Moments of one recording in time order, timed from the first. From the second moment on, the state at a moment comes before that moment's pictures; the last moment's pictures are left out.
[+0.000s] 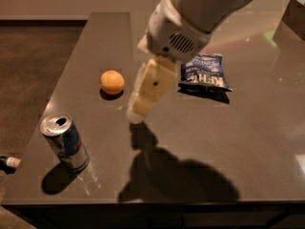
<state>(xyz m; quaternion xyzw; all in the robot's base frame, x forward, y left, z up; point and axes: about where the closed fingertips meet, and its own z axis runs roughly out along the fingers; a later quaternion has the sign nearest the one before) 0.441 0.006 0.990 -0.65 0.70 0.15 0.24</state>
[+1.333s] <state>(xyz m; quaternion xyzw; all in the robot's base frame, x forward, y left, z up) 0.394 0.138 0.959 -0.72 0.57 0.27 0.27</state>
